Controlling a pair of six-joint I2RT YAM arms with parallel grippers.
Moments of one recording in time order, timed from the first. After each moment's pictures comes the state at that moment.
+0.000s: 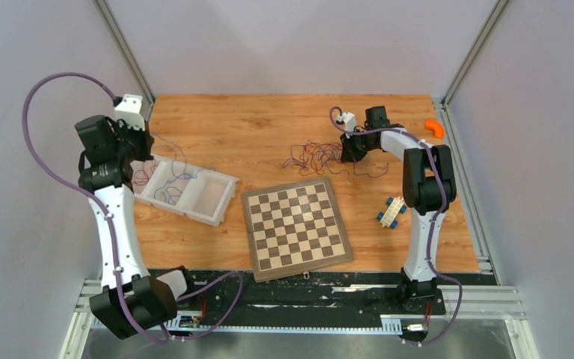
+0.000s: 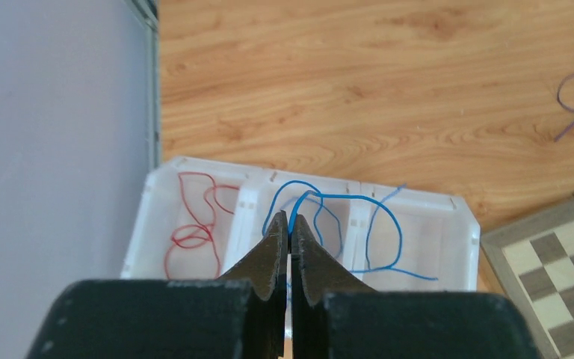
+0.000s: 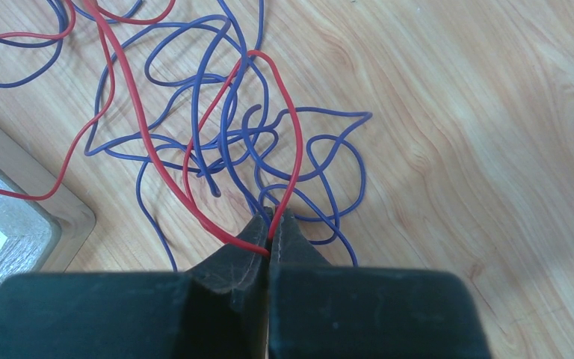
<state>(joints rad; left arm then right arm) 0.39 1.10 1.18 -0.57 0.44 0.31 0.14 2.15 1.55 -0.42 -0.58 -0.55</state>
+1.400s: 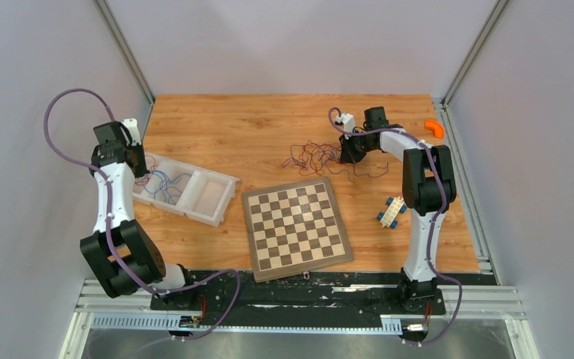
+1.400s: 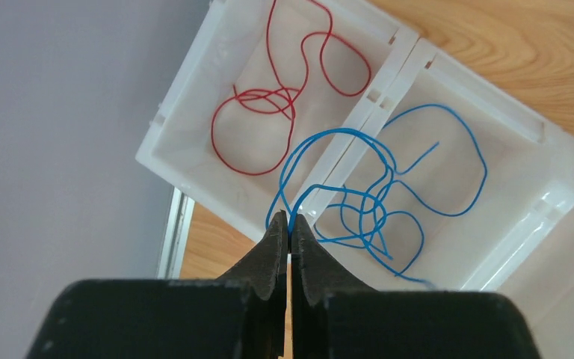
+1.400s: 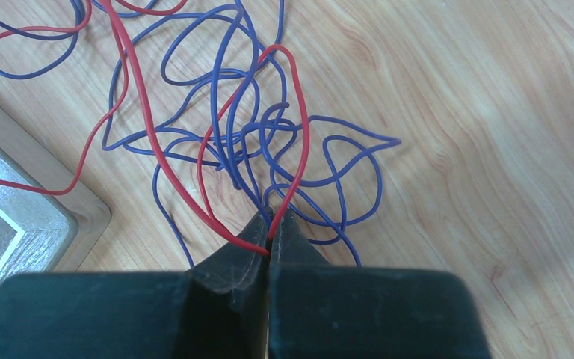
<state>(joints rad) 0.43 1.37 1.17 -0.61 0.04 0.21 0.14 2.15 1.54 -0.43 -0.58 -0.55</state>
